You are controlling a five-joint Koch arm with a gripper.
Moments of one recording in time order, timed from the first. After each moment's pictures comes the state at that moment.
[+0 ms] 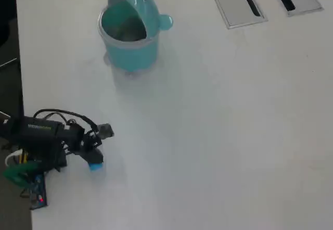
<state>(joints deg) 22.9 121.1 124.3 72.5 -123.4</state>
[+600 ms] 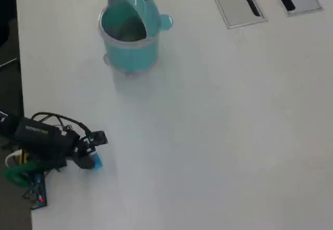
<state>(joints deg) 27.2 126.1 139.1 67.4 -127.3</state>
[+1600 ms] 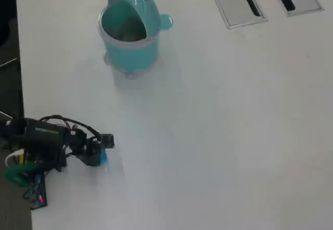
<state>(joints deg) 16.7 117.1 139.7 55.2 -102.8</state>
